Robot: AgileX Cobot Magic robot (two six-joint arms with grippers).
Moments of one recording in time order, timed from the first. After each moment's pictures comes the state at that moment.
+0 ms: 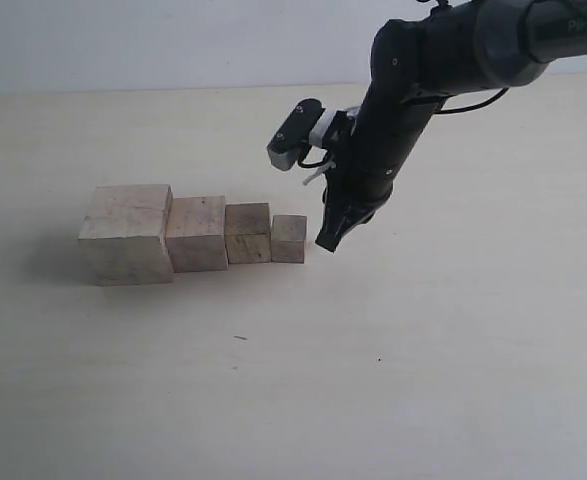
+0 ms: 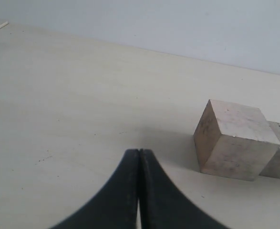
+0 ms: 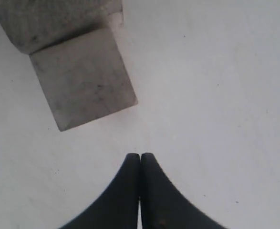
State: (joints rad) left arm 0.01 0.01 0.00 -0.03 0.37 -0.13; right arm 0.63 2.11 -1.42 0.20 0.77 -0.74
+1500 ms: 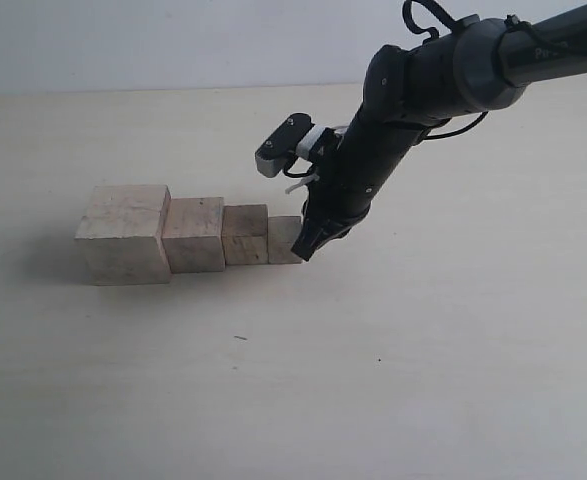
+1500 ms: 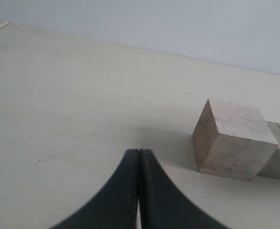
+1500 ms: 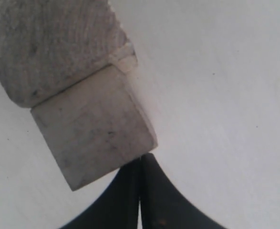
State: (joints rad) left arm 0.01 0.01 0.00 -0.03 0.37 -0.13; right arm 0.63 2.17 -1.42 0.40 0.69 -0.83
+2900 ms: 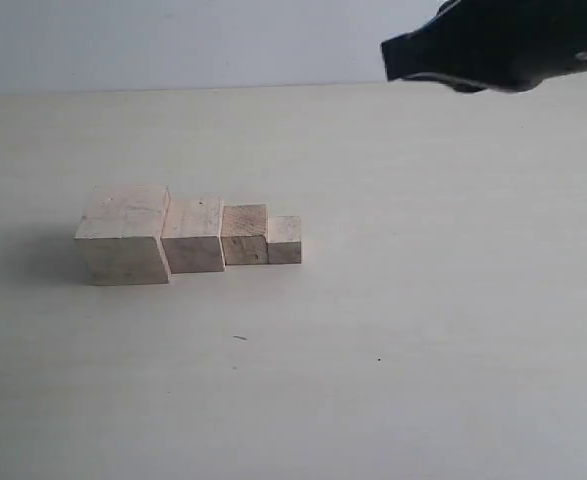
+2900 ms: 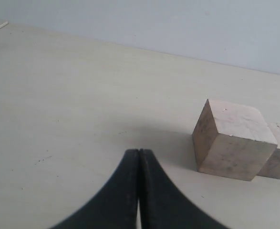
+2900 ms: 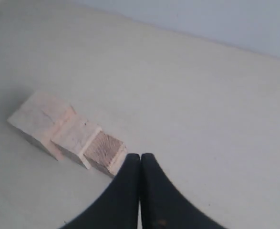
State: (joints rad) left arm 0.01 0.01 0.00 -0.03 0.37 -0.13; right arm 0.63 1.22 -0.94 0.33 0.44 -0.22
